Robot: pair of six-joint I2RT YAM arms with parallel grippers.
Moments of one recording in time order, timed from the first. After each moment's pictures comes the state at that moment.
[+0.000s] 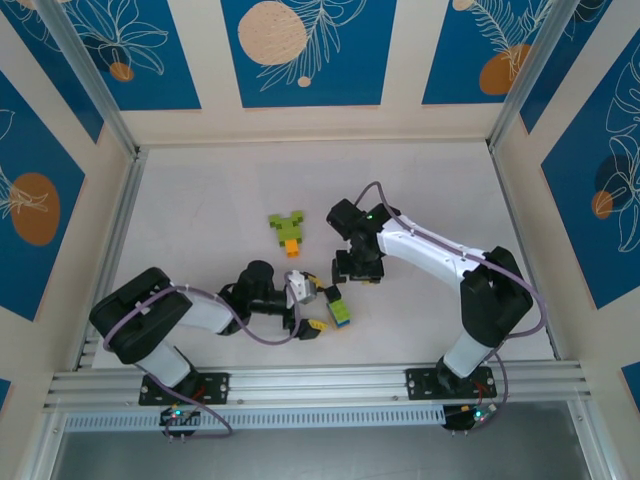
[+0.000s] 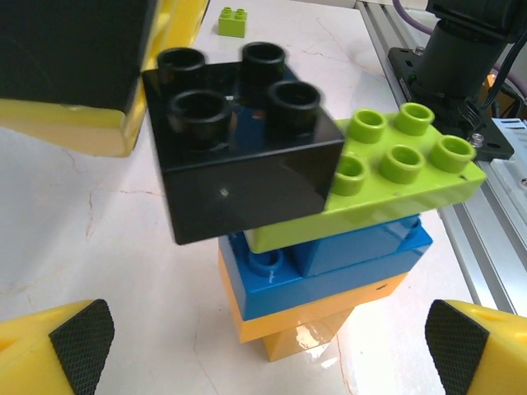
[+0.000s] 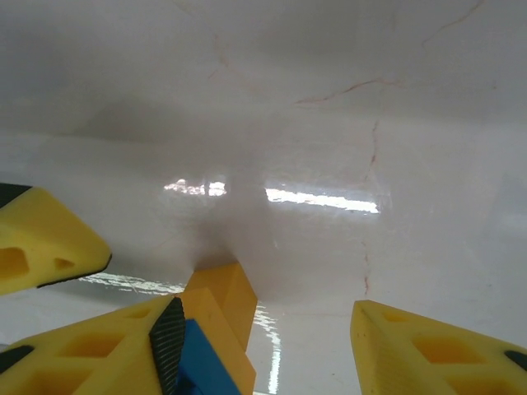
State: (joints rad) left arm -0.77 1.58 0.37 0.77 0.71 0.21; right arm 0.73 1.64 1.26 -1.09 -0.11 0.67
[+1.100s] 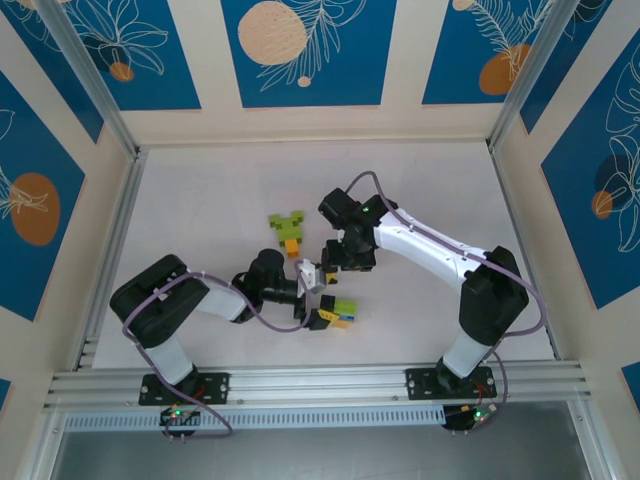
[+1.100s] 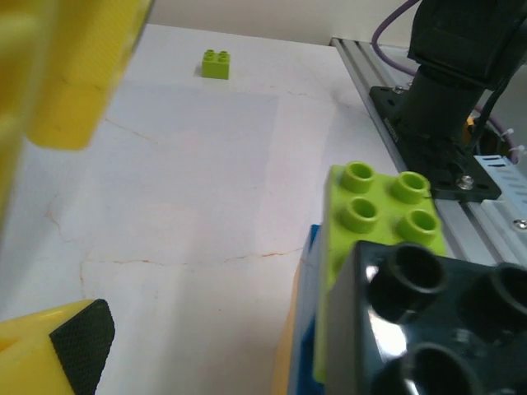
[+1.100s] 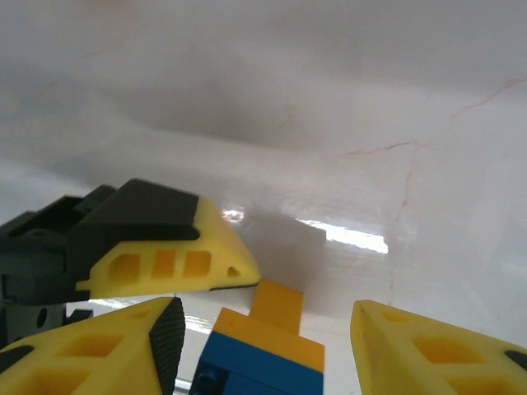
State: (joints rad) left arm -0.76 1.71 0.50 0.82 0.81 0.17; right arm 0.73 1.65 1.39 -1.11 -0.07 0.64
